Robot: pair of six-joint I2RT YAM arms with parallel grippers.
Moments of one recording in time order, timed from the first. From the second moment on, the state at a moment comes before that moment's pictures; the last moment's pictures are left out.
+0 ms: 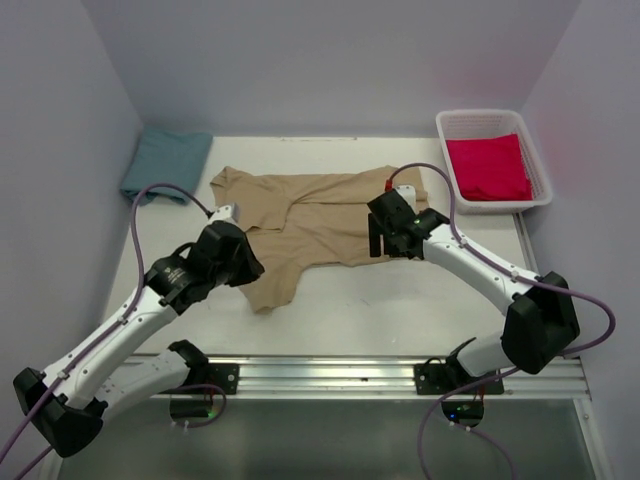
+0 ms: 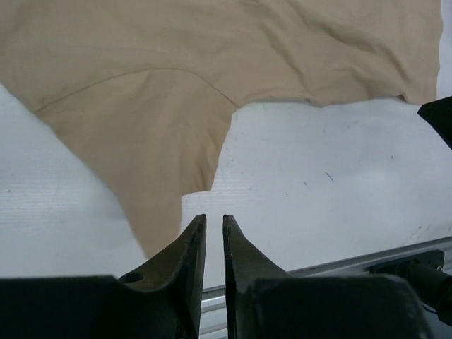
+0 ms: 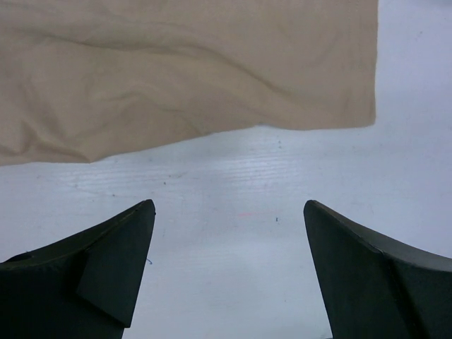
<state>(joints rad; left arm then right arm) -0.65 0.91 0.88 -0.77 -0.17 -0.80 0.61 1.44 1.11 -0.77 0.44 0.50</state>
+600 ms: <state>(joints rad) -0.65 0.91 0.72 -0.71 -0.05 -0.79 0.34 1.56 1.01 -0.73 0.47 0.61</state>
